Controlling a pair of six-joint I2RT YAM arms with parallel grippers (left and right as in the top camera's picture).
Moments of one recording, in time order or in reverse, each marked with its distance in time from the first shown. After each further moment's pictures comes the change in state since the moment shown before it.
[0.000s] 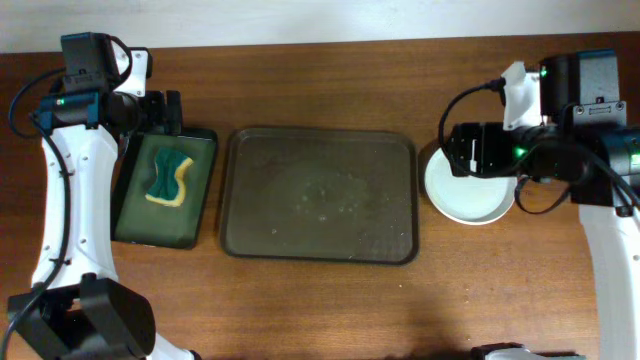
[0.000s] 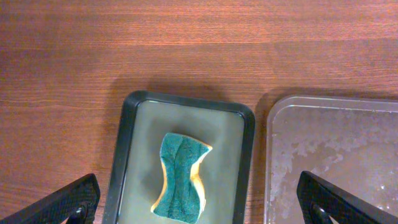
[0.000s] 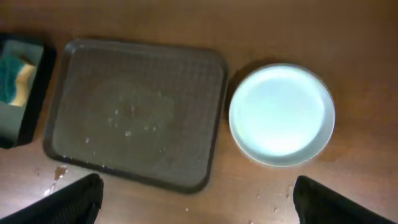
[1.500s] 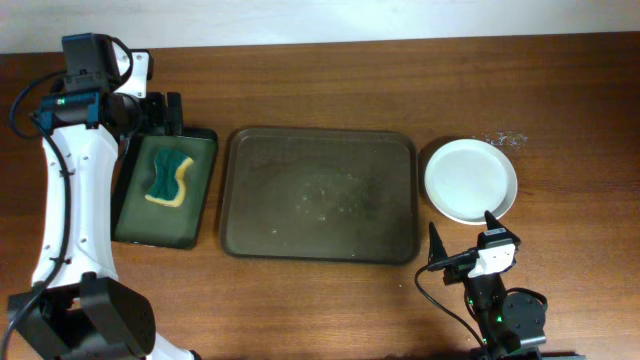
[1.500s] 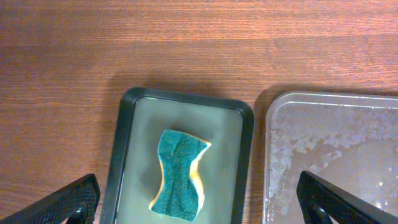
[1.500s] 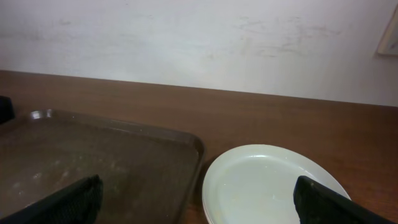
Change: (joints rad) left arm 0.000 0.003 -0.001 -0.010 0.003 0.000; right arm 0.035 -1.401 -1.825 1.345 0.116 -0.097
